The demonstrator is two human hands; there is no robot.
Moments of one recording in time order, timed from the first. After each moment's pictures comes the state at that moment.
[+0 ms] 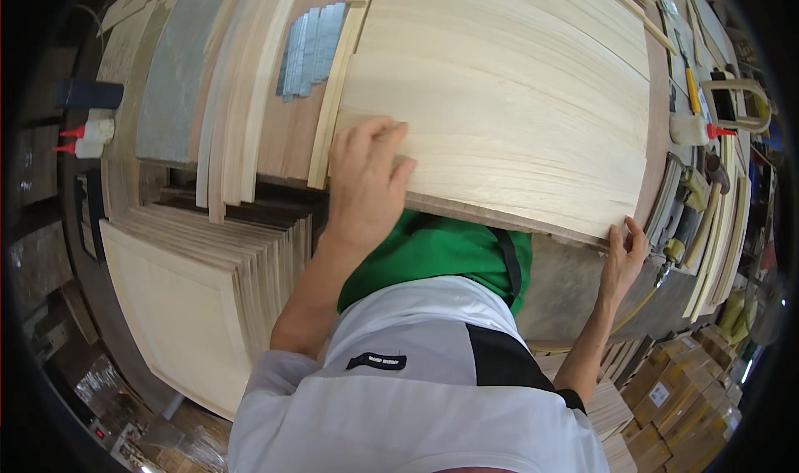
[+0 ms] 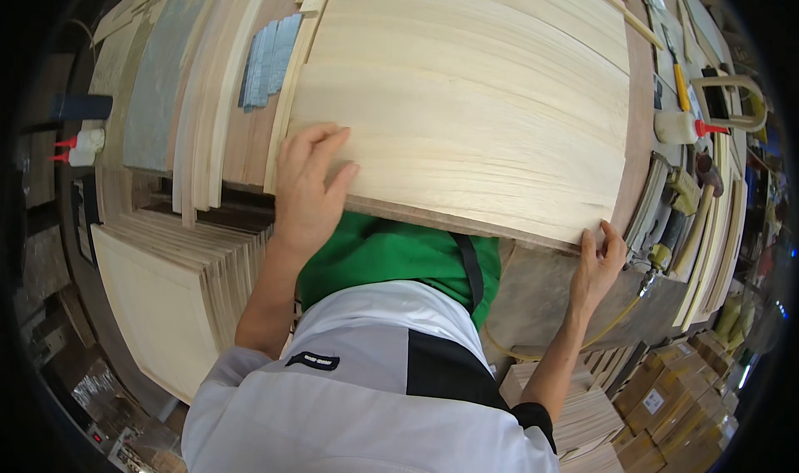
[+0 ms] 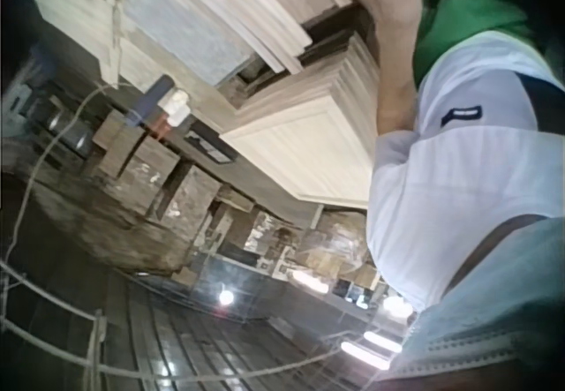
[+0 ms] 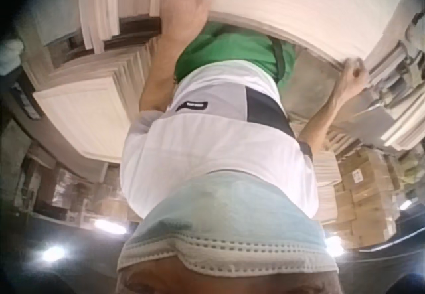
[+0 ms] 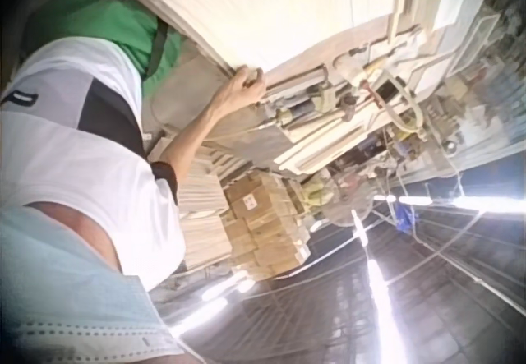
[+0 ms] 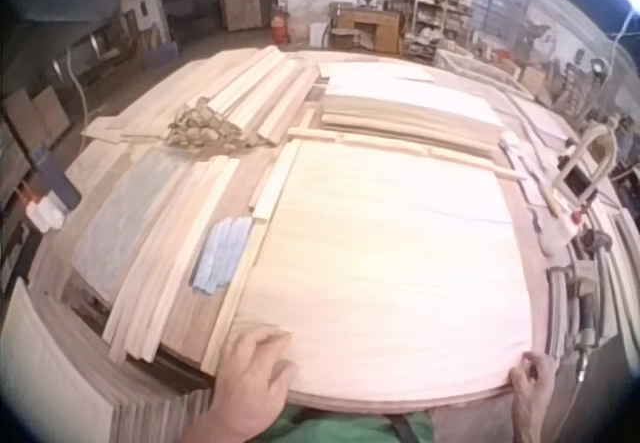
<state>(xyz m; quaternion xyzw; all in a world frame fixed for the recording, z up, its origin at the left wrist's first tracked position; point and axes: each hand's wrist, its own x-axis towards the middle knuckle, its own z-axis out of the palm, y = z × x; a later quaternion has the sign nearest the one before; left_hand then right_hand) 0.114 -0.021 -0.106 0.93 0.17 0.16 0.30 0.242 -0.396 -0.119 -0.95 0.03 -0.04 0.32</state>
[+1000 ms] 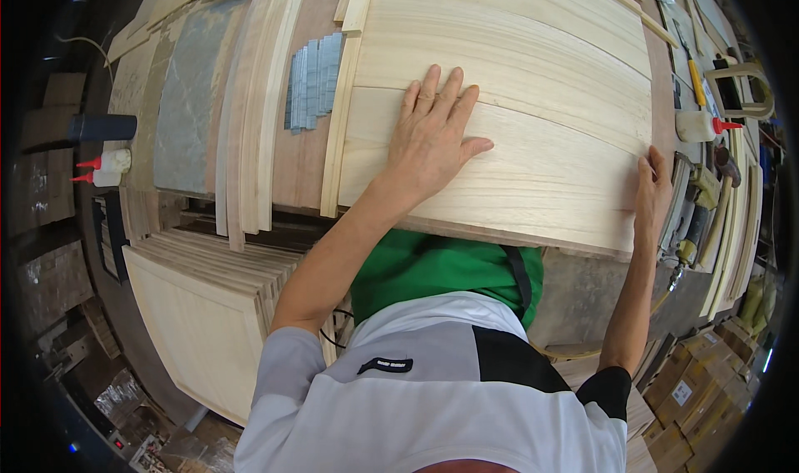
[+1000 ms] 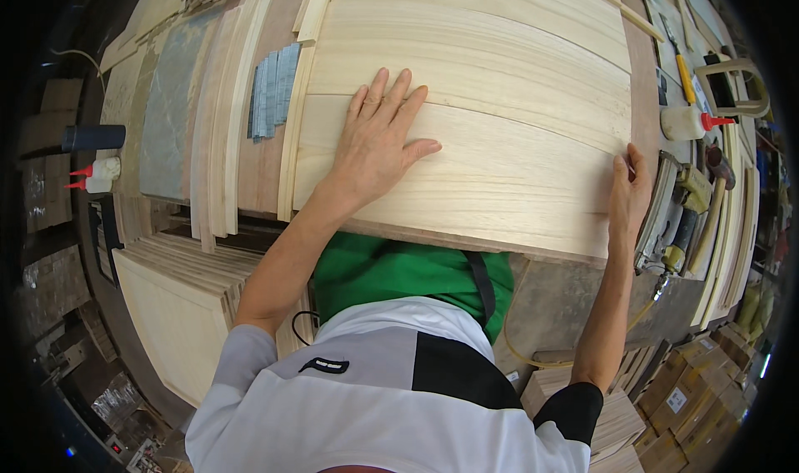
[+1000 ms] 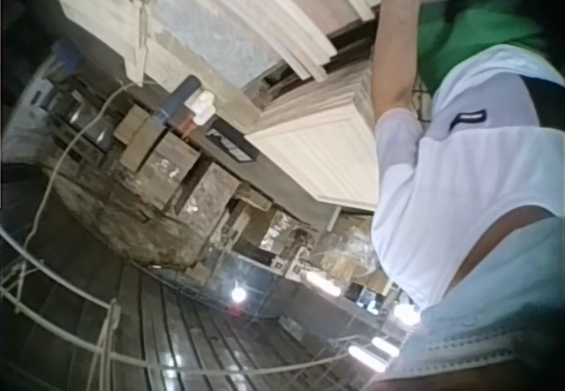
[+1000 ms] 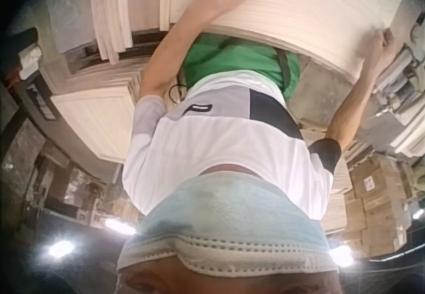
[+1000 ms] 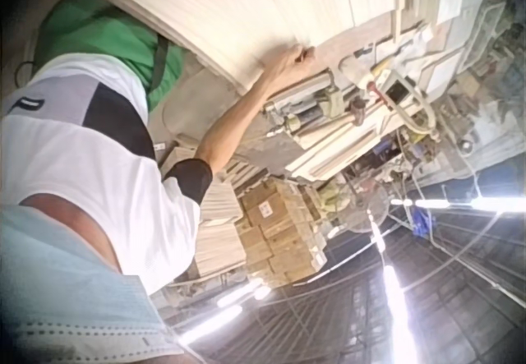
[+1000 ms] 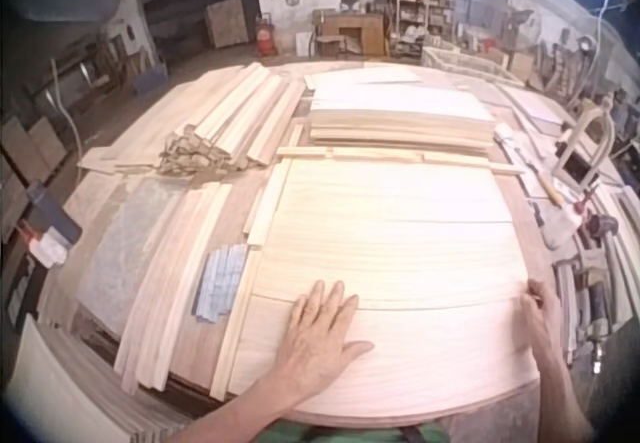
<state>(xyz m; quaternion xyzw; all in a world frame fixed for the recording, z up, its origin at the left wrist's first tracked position) 0.210 -0.018 -0.141 0.97 0.01 0.13 0.21 0.359 -0.355 -0.125 -0.93 -0.03 -0.03 0.38</state>
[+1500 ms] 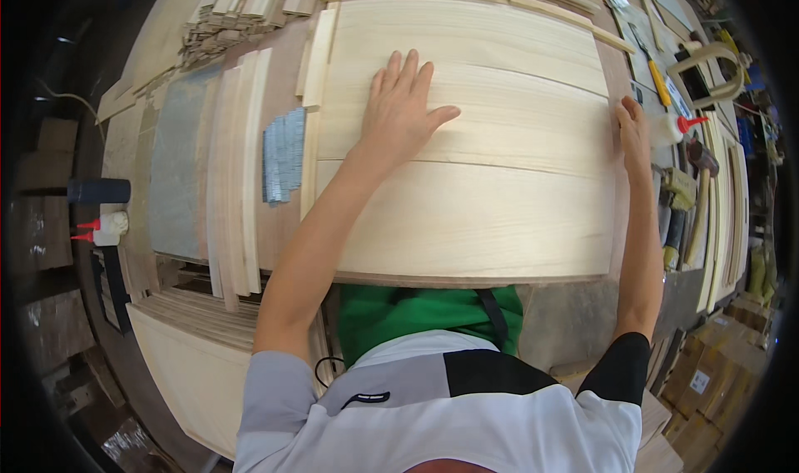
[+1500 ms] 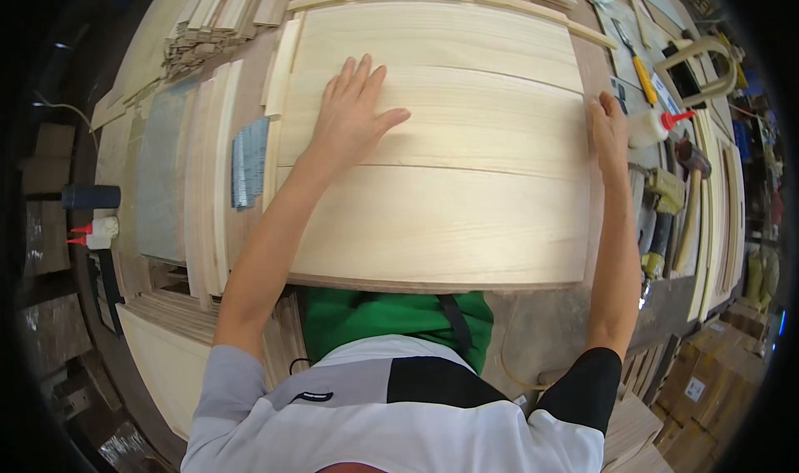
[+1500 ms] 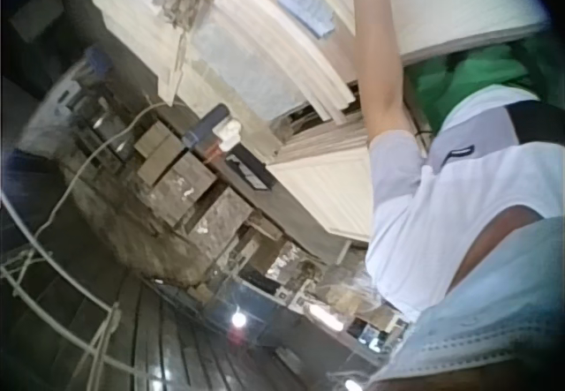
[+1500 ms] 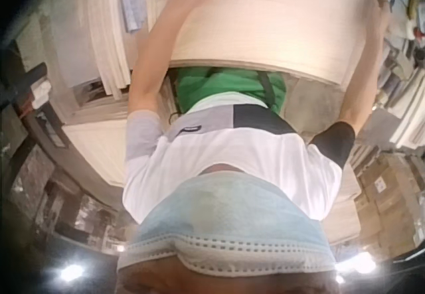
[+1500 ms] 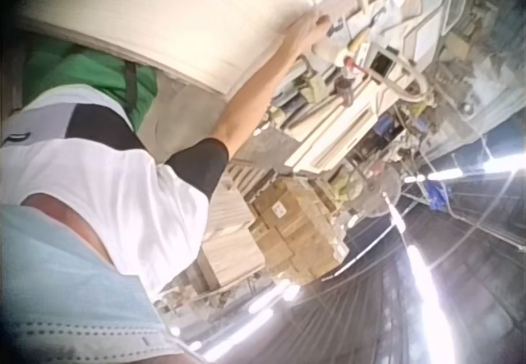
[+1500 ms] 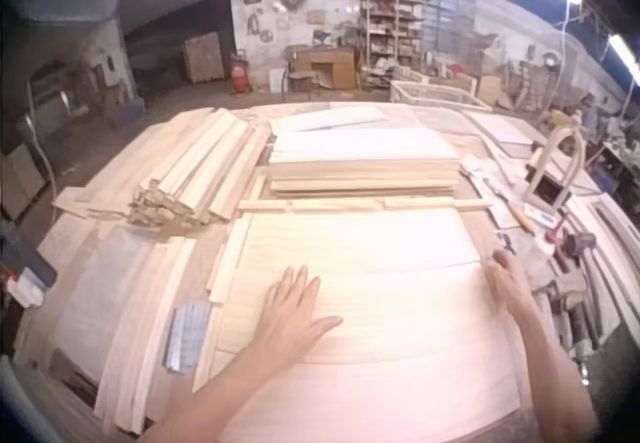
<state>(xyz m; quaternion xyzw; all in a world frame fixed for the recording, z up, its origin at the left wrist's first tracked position) 0.316 0.016 -0.135 0.97 0.00 0.16 0.16 0.502 -0.357 -0.135 -0.90 -0.04 -0.06 0.42</state>
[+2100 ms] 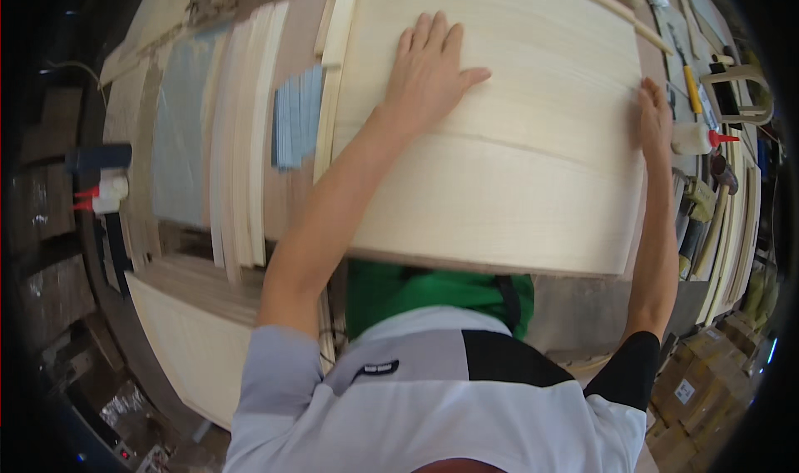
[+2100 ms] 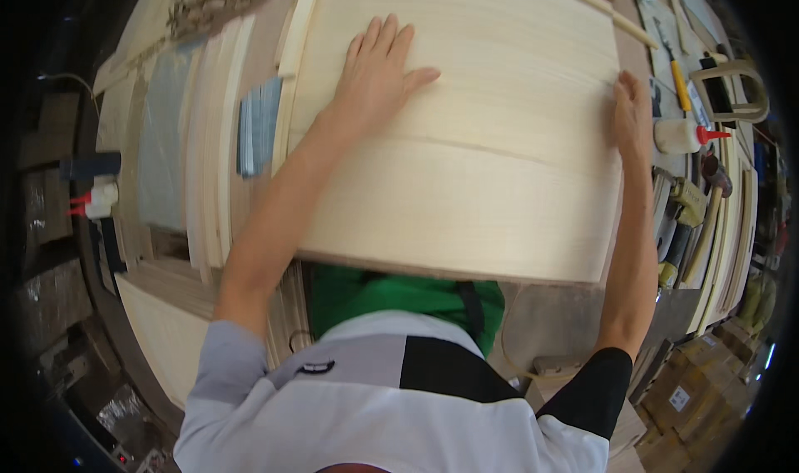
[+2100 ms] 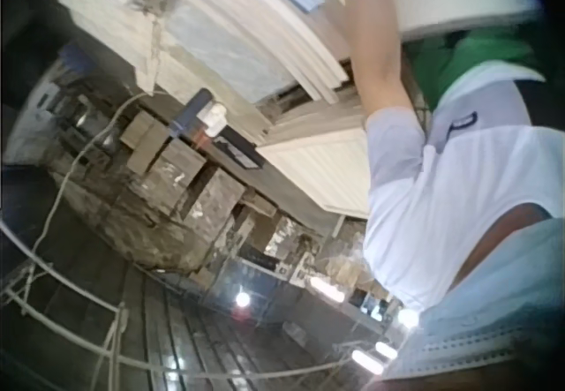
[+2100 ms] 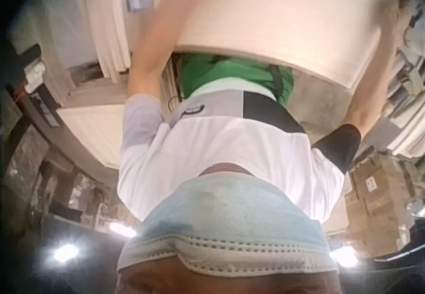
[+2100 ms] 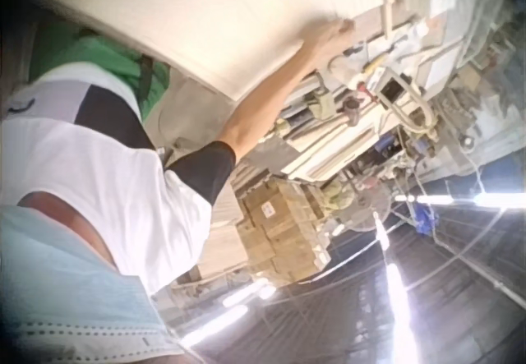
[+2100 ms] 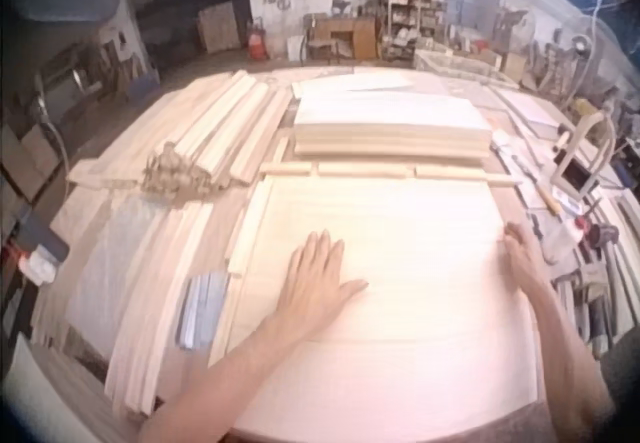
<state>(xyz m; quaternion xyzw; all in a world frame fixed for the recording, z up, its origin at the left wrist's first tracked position) 0.328 0.027 -0.151 0.97 0.01 0.19 0.14 0.522 -0.328 -0.148 -0.91 -0.12 -0.03 0.39</state>
